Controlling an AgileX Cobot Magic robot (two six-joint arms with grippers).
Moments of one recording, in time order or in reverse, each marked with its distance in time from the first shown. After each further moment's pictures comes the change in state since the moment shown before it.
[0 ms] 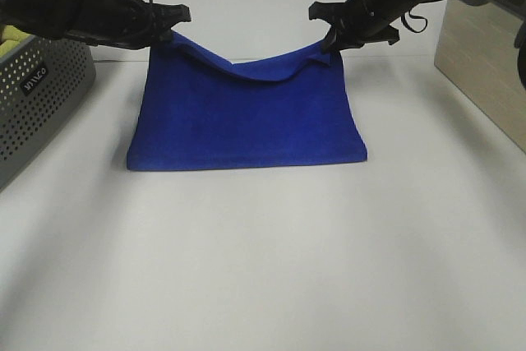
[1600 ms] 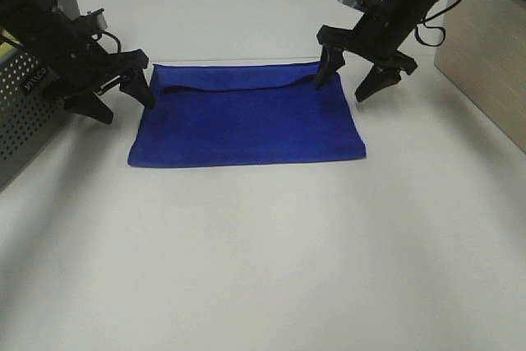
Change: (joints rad) left arm 0.150 0.053 -0.113 0.602 0.757 -0.603; right arm -0.001 -0.078 0.108 -0.089 0.395 0.119
